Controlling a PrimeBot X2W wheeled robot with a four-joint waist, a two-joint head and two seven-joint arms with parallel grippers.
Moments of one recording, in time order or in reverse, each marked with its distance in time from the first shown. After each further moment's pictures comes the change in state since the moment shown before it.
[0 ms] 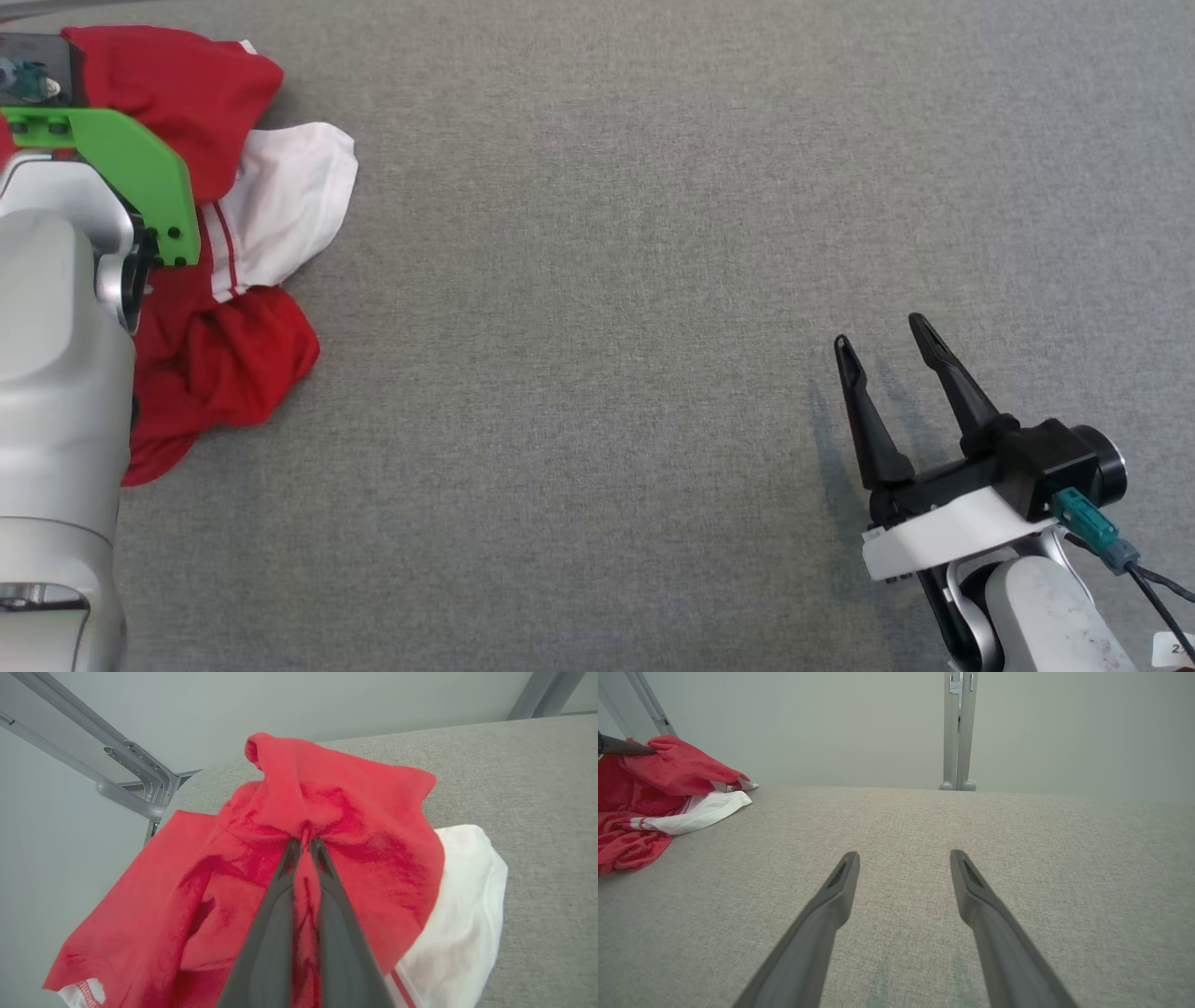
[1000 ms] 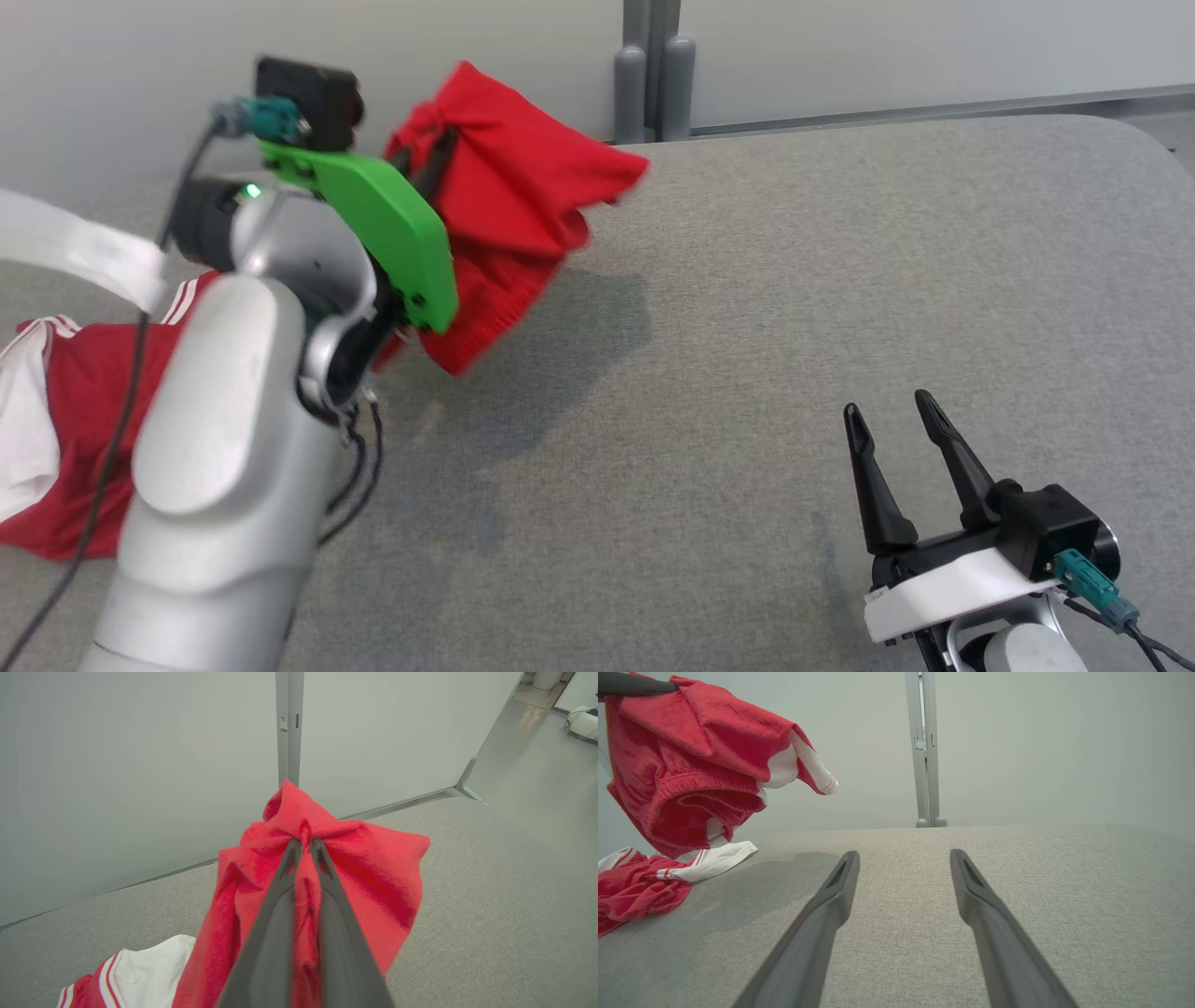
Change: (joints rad) left arm 0.261 -0.129 -0.133 -0.680 -0.329 -0.104 0.213; right arm 0.127 0.060 -0.045 0.012 0.025 0.000 0.000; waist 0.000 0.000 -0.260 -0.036
